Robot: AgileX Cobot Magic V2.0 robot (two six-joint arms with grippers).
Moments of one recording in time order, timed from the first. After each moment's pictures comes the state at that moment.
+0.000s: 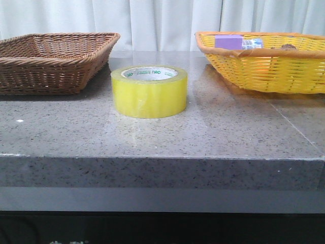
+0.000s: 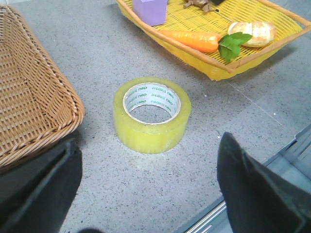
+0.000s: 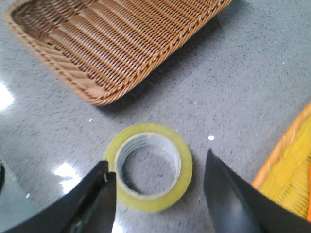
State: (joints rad) left arm -0.63 0.82 -0.80 -0.13 0.49 0.07; right arm 0.51 1.47 -1.64 0.22 0.93 -0.24
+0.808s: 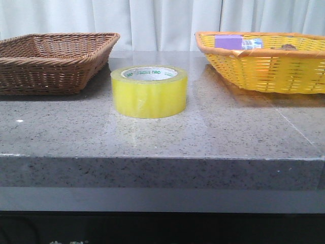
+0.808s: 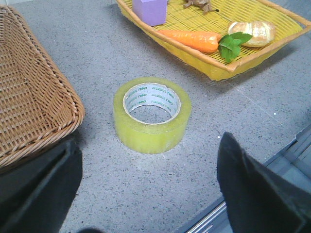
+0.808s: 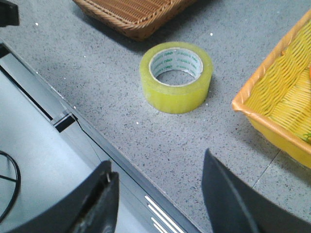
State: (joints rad) left arm -0.63 0.82 -0.80 -0.12 0.49 0.07; right arm 0.51 0.74 -0.90 0.27 0.76 -0.23
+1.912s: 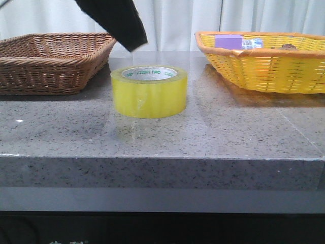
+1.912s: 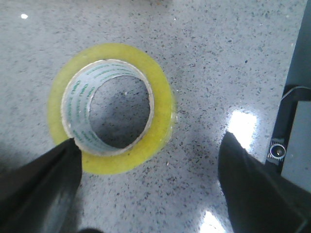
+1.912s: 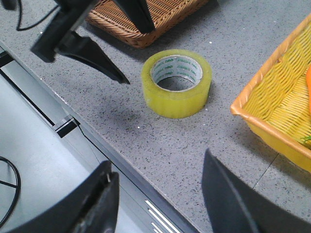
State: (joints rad) left arm -0.63 1.61 -1.52 -0.20 1.07 0.81; right arm 0.51 0.72 -0.90 0.27 0.76 -0.23
